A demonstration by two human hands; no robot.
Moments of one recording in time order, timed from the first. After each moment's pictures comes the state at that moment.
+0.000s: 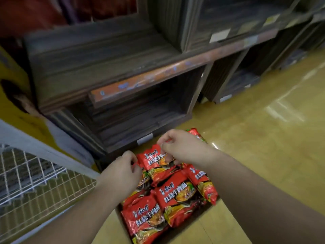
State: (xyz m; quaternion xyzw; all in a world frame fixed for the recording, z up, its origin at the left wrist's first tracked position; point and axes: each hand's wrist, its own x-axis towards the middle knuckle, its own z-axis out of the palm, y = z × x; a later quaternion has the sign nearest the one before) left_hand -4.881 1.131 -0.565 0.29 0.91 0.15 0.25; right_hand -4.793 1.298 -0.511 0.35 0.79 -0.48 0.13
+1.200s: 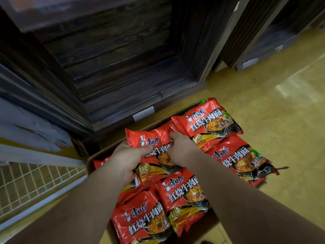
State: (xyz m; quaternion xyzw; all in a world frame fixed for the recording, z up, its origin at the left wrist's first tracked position) left_hand -4.900 1.187 -0.742 -0.16 0.68 0.50 0.51; right_hand -4.813 1.310 -0.744 0.44 0.78 -0.39 0.22
